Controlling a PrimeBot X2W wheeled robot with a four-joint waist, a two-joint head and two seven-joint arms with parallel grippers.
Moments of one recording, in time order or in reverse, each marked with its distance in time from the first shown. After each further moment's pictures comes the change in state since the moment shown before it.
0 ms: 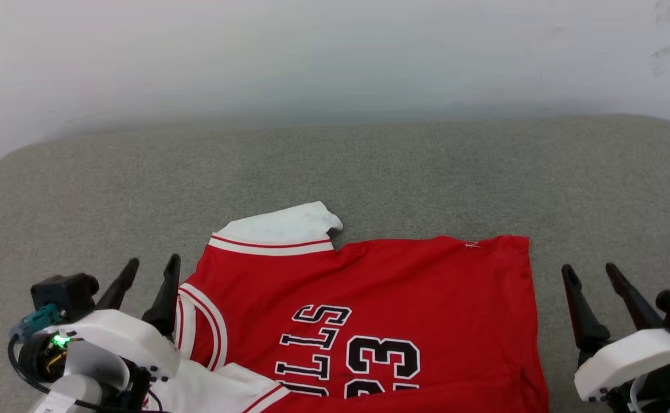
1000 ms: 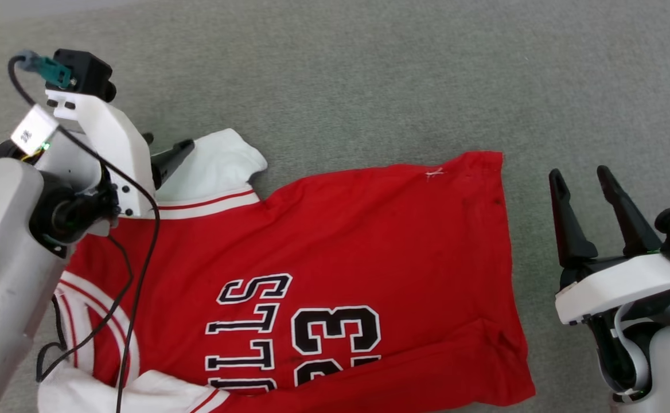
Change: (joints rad) left arm -0.691 0.051 -0.157 0.311 -0.085 -0.266 0.640; right arm -0.225 0.056 0.029 -0.051 -0.033 0.000 -0.027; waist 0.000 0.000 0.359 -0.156
